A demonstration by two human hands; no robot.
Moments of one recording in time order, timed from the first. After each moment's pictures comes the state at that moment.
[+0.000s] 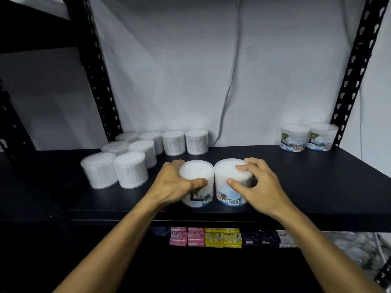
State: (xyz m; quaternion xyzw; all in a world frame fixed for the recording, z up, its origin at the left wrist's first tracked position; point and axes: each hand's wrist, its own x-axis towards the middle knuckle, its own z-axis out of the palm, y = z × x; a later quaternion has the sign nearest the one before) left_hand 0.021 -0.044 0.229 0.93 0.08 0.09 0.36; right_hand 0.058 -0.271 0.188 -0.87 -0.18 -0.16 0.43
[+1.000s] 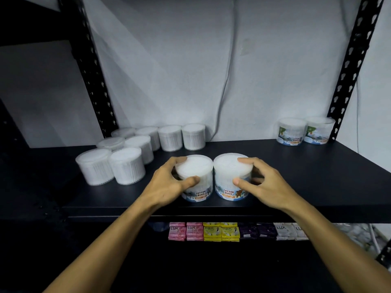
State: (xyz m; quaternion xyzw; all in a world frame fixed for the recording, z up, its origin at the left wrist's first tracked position) left_hand 0.023 -0.031 0.204 0.88 0.00 0.11 0.46; right_hand 0.073 -0.297 0.175 -0.82 -0.23 -0.07 0.52
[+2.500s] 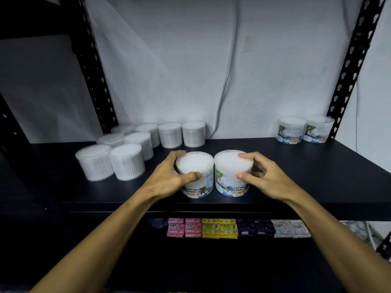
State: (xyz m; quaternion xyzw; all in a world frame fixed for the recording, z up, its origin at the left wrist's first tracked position) left_hand 0.032 -0.029 0.208 0.90 -0.01 0.09 0.43; right_hand 0.092 -0.305 0.174 -0.79 -0.26 -0.03 0.56
